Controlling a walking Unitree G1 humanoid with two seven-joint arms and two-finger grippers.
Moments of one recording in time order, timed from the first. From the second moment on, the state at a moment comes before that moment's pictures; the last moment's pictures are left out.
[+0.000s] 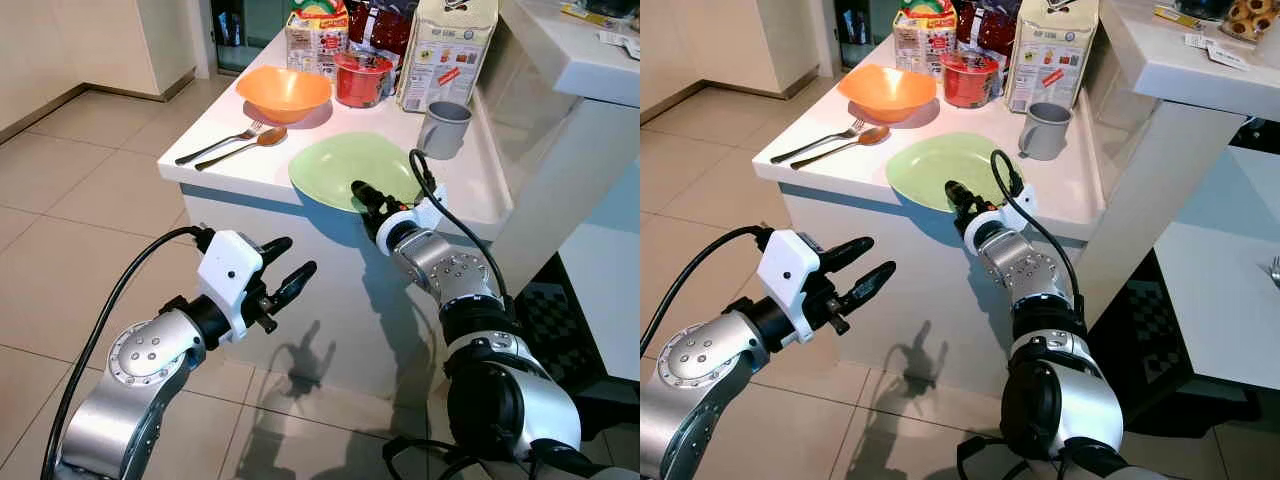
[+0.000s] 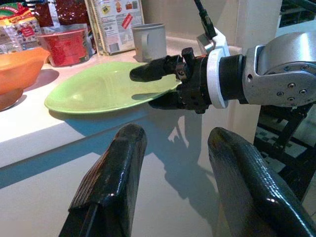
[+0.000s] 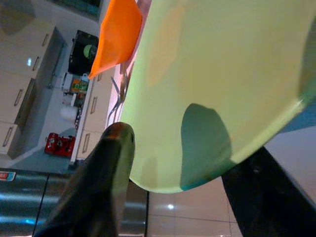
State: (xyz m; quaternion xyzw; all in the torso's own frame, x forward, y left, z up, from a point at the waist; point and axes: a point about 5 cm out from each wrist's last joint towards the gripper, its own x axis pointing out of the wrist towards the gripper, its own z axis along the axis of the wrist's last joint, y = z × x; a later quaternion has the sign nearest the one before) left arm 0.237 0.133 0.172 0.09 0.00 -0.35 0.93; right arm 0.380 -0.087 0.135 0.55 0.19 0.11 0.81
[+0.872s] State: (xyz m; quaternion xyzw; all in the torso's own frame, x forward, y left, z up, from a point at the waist) left arm 0.239 0.130 0.177 0.10 -0.02 -0.36 0.93; right arm 0.370 -0.101 0.128 0.57 0.17 0.10 0.80
